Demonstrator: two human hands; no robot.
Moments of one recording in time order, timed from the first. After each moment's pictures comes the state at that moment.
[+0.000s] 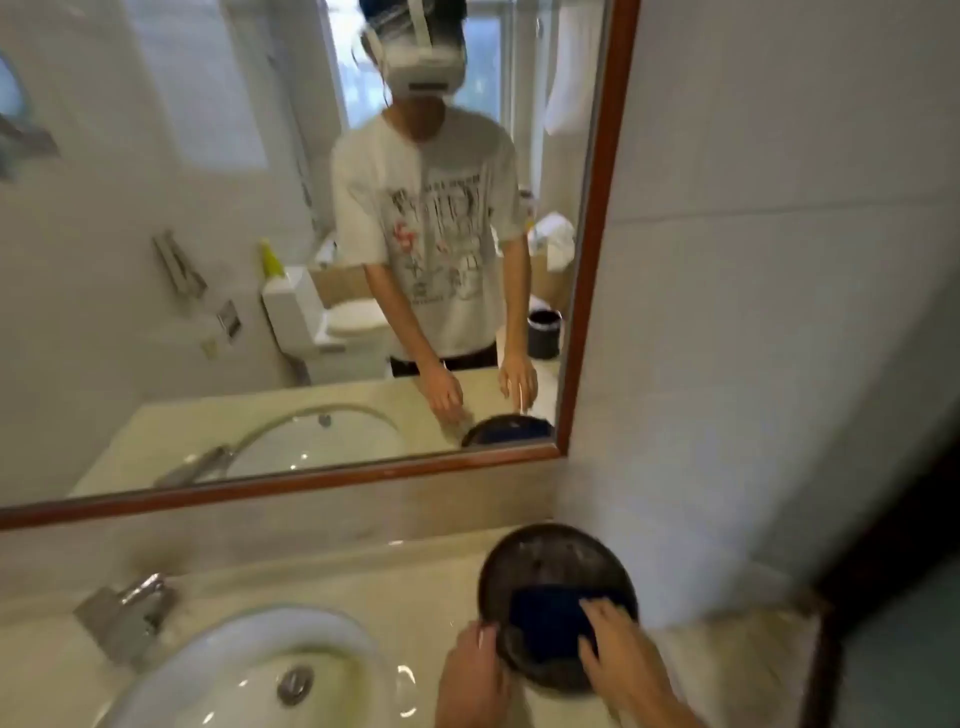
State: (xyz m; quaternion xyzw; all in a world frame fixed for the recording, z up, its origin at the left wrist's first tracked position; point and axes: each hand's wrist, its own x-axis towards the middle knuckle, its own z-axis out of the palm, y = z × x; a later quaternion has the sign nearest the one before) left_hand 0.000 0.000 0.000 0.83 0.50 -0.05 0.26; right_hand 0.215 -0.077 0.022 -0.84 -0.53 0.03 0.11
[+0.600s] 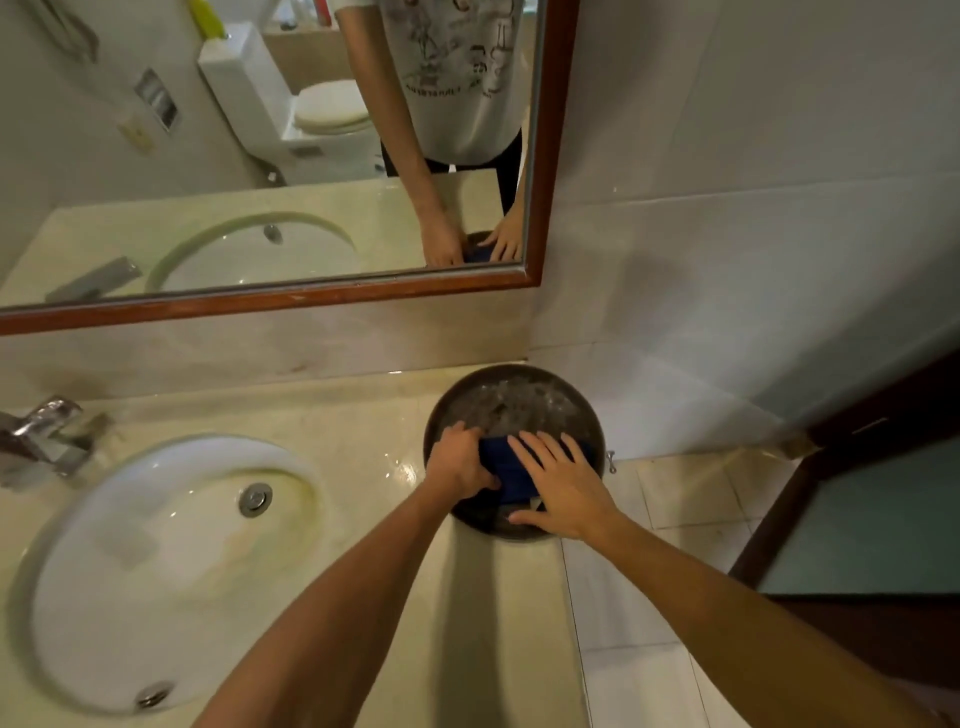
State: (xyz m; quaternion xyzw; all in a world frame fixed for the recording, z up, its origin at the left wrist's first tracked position) left_hand 0.111 0.069 -0.037 0.80 0.53 -0.09 0.28; right_hand 0.277 -0.044 -0.069 -0.66 -0.75 0.11 -0.03
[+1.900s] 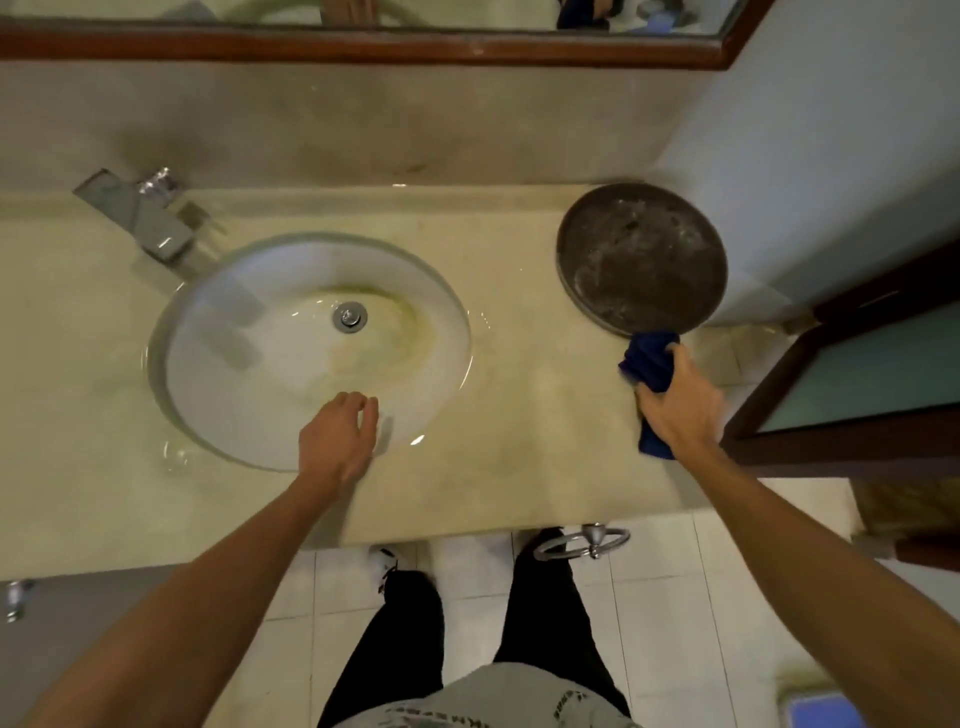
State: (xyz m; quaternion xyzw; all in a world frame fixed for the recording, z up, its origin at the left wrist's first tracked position) left_hand -0.301 -0.043 -0.096 0.73 0.63 0.03 0.26; right_hand 0.121 -0.164 -0.055 -0.91 -0.39 0.14 0.09
